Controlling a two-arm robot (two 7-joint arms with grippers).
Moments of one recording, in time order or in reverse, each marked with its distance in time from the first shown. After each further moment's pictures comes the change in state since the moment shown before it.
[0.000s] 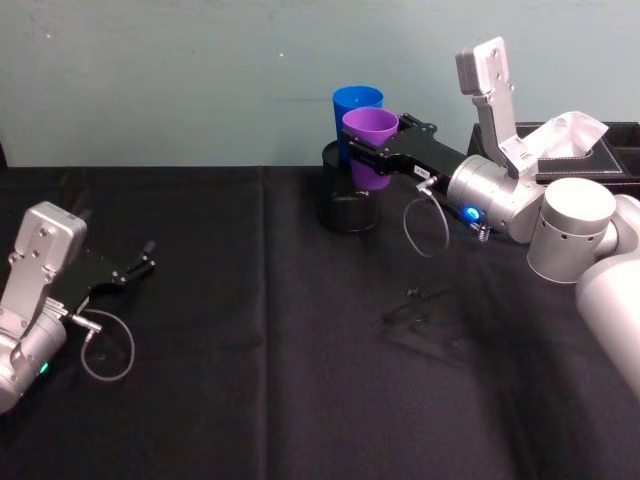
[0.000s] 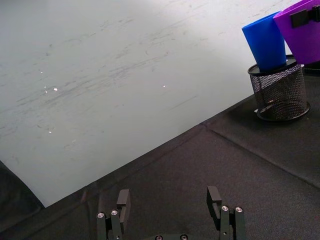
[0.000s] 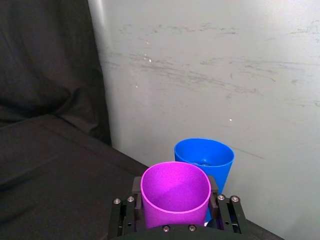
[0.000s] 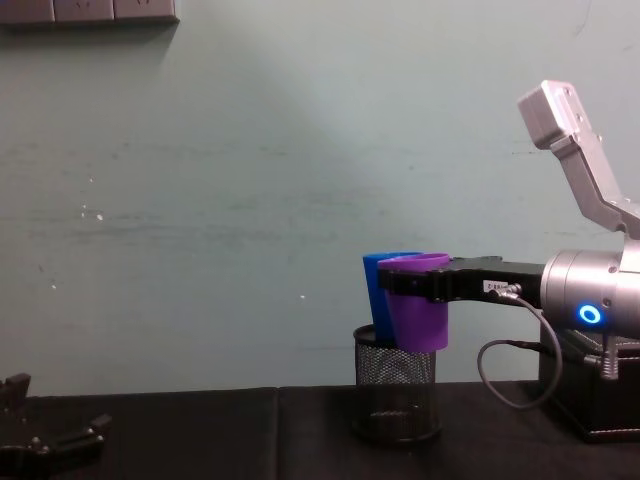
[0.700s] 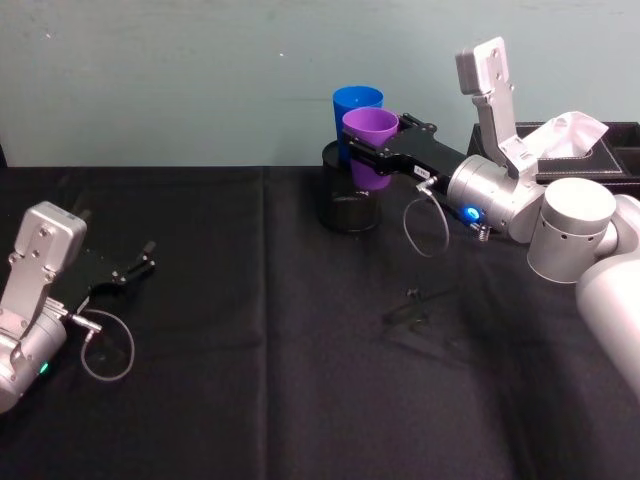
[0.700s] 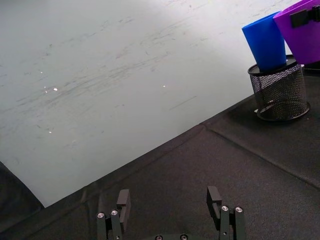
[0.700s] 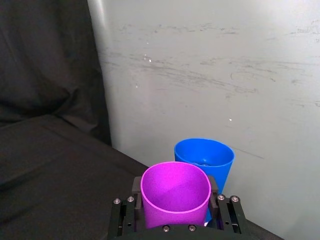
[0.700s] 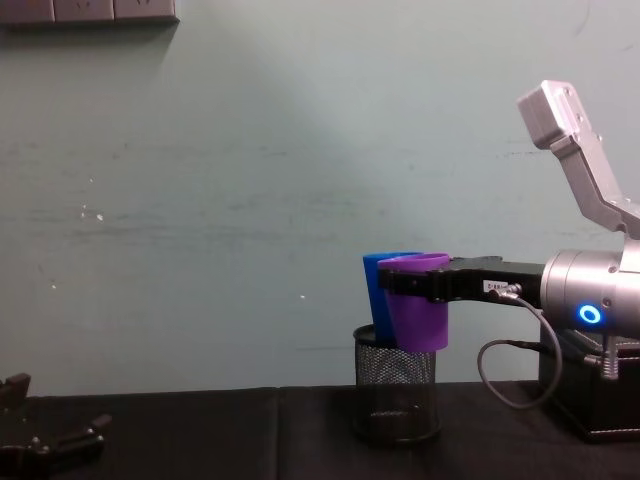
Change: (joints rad) left arm 0.000 0.000 0.000 0.000 0.000 0.000 0.000; right arm 0.000 0.000 0.000 0.000 0.000 0.000 0.000
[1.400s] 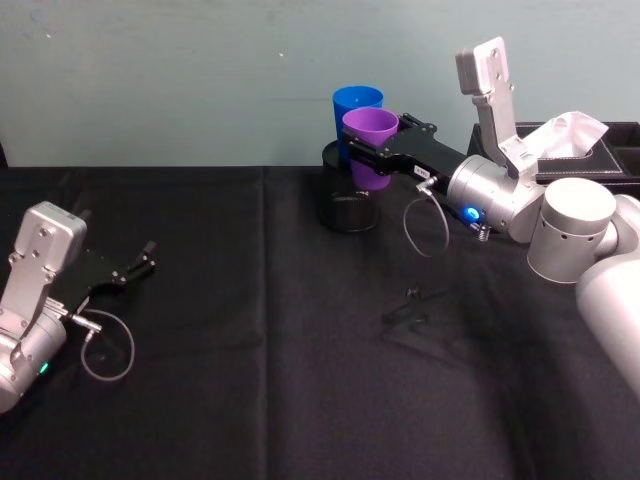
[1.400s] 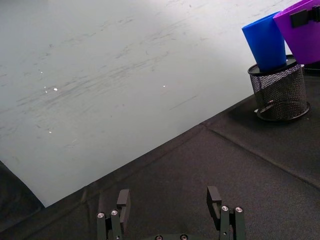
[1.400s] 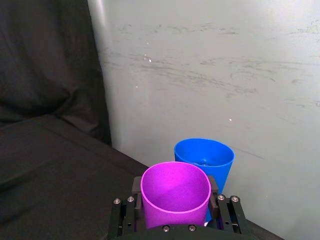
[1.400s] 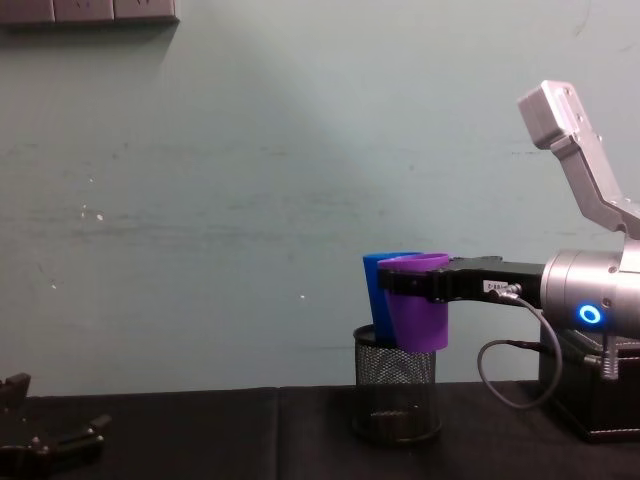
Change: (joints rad) left arm 0.000 0.000 0.000 0.000 0.000 0.000 0.000; right arm 0.000 0.000 0.000 0.000 0.000 0.000 0.000
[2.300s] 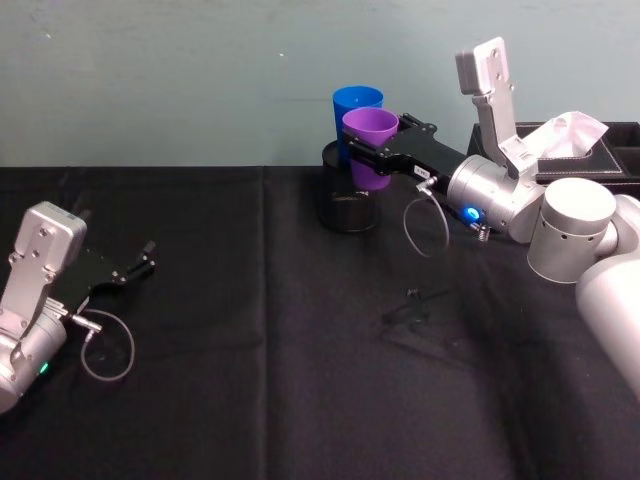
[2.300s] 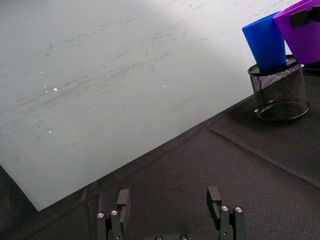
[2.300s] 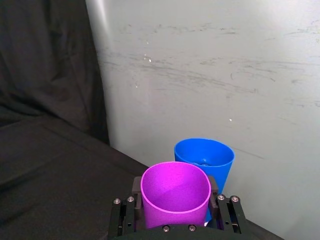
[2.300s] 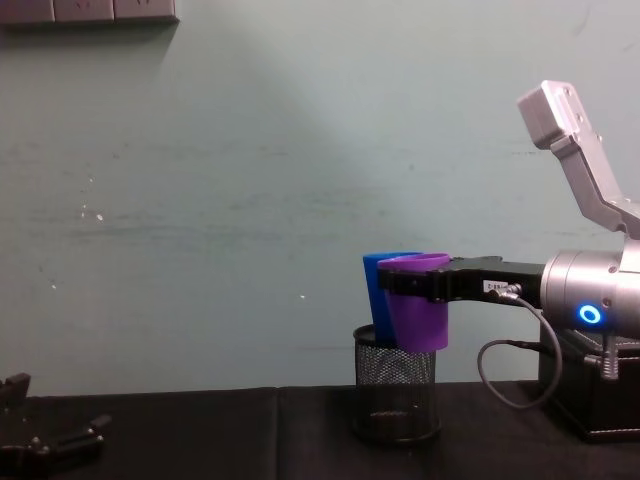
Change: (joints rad) left arm 0.000 0.000 0.000 0.000 0.000 0.000 0.000; right arm 0.000 0.000 0.000 0.000 0.000 0.000 0.000
